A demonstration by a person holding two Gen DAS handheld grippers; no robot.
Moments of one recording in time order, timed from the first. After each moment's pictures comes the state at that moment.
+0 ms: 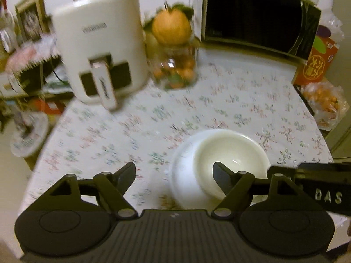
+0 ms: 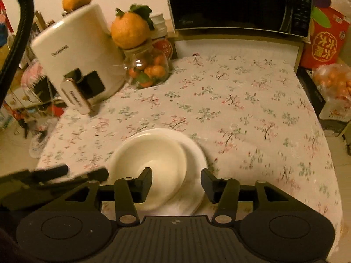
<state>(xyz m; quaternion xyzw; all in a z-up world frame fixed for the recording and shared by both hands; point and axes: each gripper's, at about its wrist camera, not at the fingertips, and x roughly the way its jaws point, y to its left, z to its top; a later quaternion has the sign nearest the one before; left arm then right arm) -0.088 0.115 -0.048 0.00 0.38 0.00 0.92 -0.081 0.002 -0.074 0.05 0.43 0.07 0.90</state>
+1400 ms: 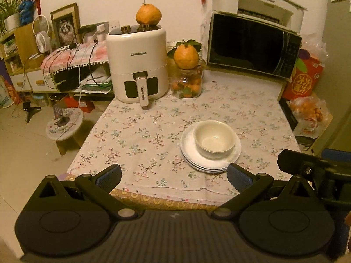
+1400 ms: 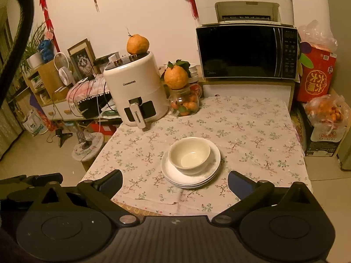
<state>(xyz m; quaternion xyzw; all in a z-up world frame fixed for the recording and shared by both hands) -0.234 0.128 0.031 -0.03 0.36 0.04 0.93 -0.268 0.002 0.035 0.04 0.33 0.13 0.94</state>
